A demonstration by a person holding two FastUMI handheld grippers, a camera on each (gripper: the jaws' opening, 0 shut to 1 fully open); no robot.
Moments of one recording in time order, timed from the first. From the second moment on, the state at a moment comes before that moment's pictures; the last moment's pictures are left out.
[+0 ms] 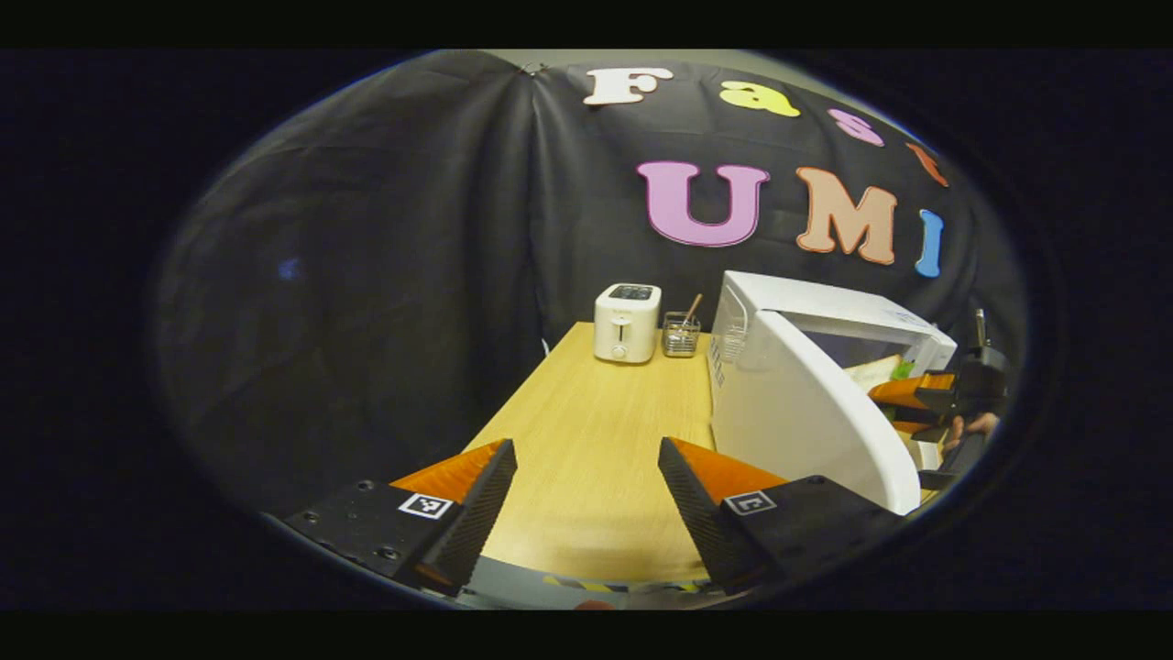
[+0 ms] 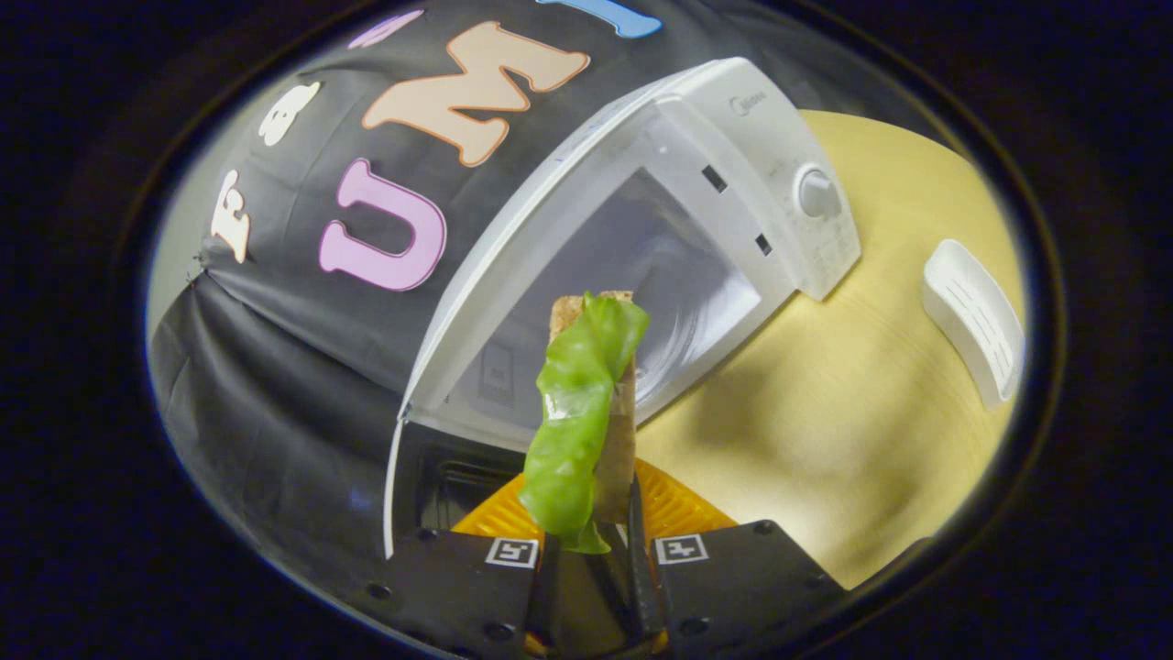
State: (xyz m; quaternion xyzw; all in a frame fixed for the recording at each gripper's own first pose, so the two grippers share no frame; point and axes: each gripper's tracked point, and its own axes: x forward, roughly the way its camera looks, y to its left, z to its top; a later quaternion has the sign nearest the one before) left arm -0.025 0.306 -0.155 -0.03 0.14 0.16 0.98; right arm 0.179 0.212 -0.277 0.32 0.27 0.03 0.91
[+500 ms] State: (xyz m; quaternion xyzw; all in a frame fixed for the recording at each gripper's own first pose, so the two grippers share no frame) left arm -0.036 0.342 -0.202 -0.06 0.20 0.21 0.96; right arm 0.244 0.224 -0.302 0.30 0.25 0.00 0.92
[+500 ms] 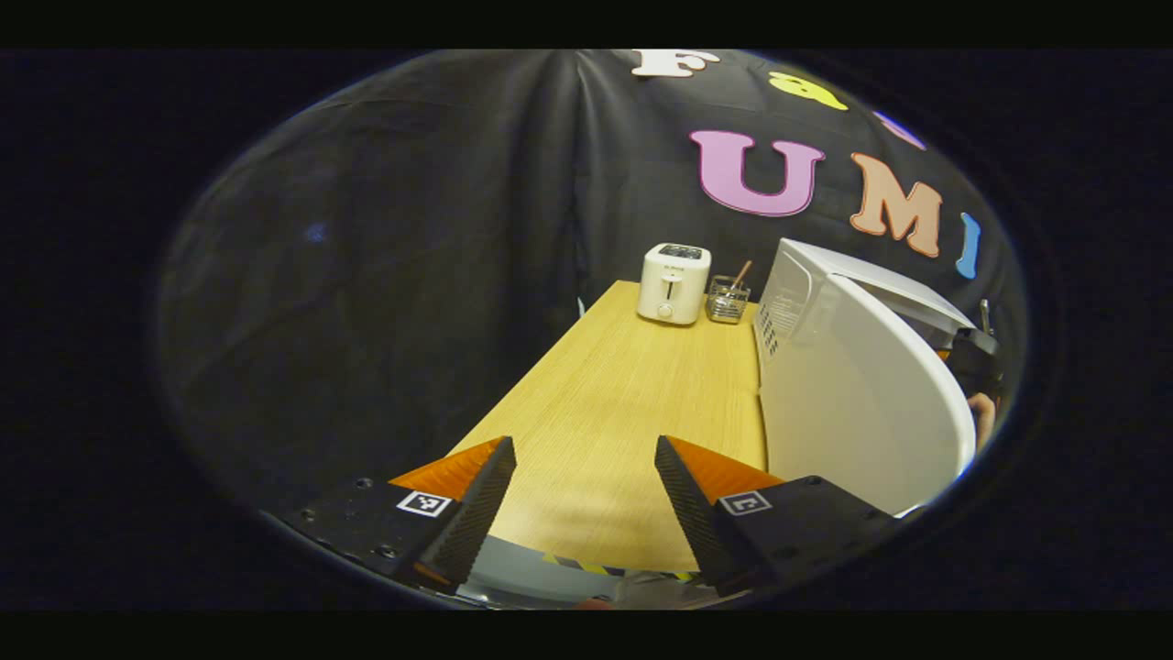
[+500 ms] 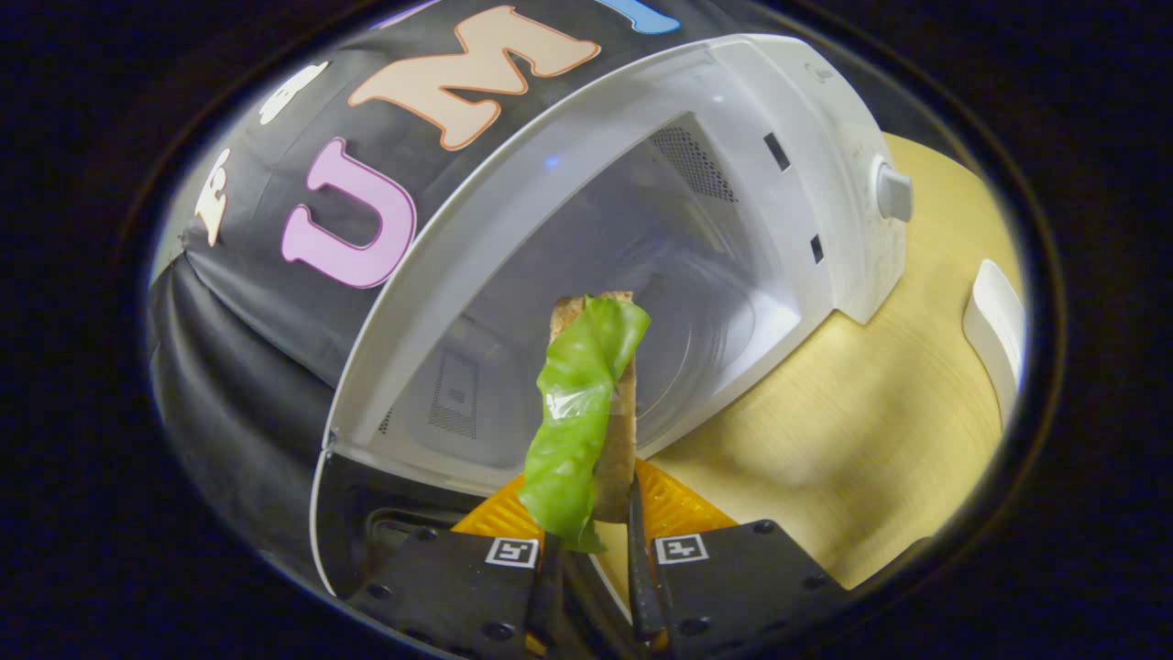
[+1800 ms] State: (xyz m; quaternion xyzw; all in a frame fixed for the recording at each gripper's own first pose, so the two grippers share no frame) left arm -0.024 0.322 -0.208 -0.05 0.23 0.14 0.96; right arm 0.289 0.161 -0.294 0.18 0.17 -0.09 0.97
